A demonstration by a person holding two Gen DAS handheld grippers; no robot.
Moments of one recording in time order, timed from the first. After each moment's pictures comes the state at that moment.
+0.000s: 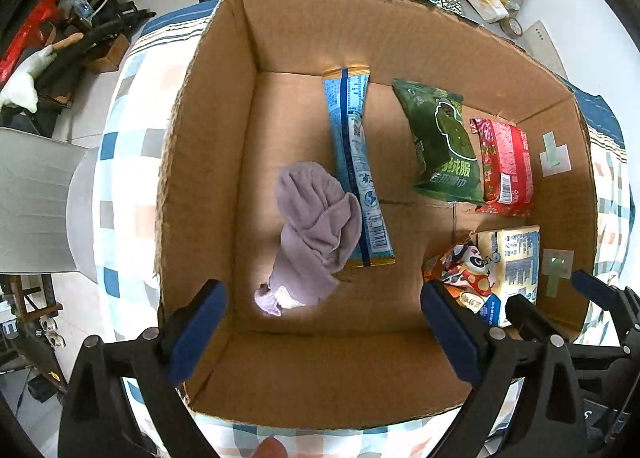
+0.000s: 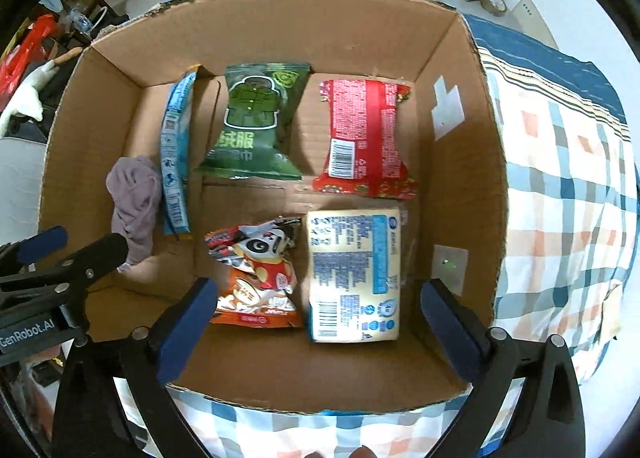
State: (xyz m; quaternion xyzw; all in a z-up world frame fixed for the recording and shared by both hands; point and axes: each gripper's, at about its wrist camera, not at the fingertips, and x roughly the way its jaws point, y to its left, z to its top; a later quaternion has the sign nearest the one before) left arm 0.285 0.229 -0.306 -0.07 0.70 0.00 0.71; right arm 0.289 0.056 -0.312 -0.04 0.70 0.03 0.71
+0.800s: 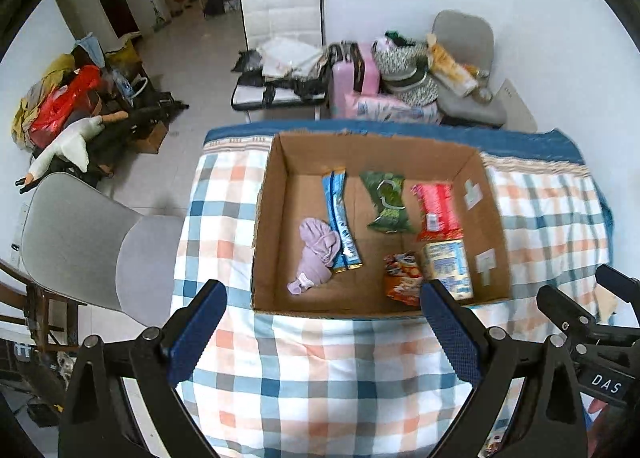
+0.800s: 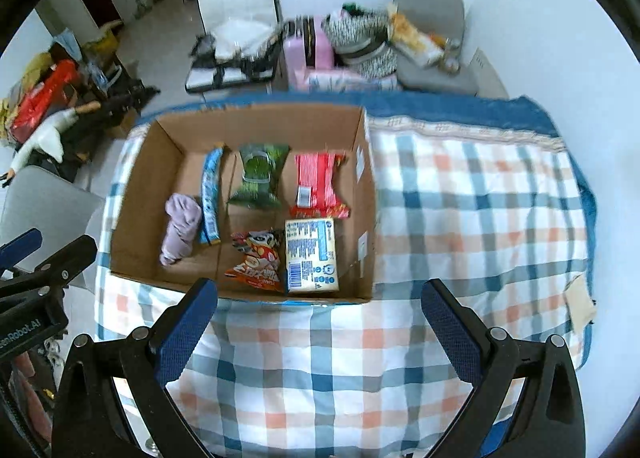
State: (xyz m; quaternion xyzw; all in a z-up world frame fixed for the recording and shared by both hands) left arm 0.190 0.207 -0.121 -0.03 0.56 0.02 0.83; right arm 0.203 0.016 -0.144 -0.03 0.59 0.02 0.81
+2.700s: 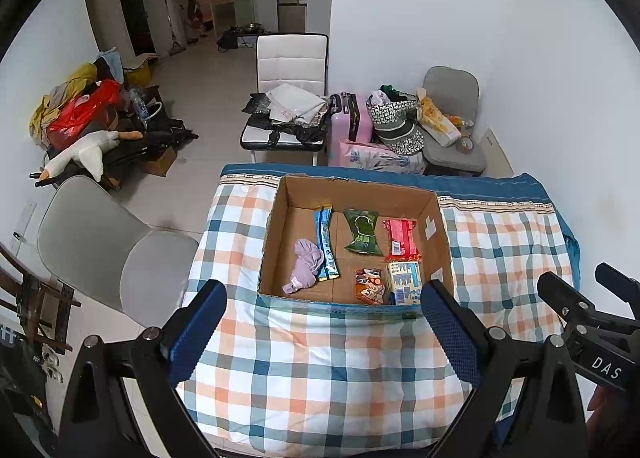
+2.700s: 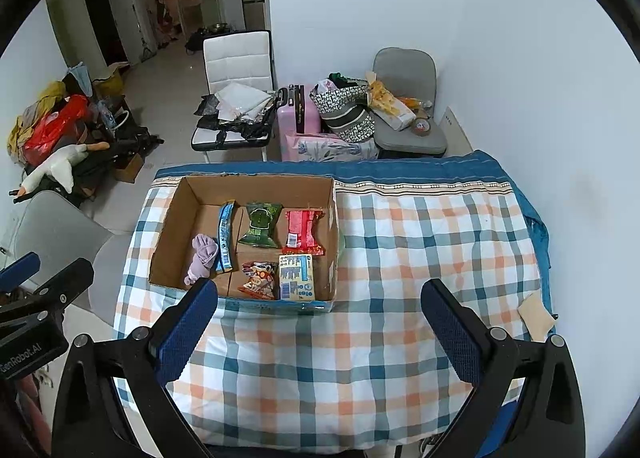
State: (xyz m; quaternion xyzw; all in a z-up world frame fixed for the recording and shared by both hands) left arm 0.117 0.193 -0.017 -0.06 0.49 0.04 0.87; right arm 0.132 0.001 -0.003 -0.04 0.50 0.01 0.86
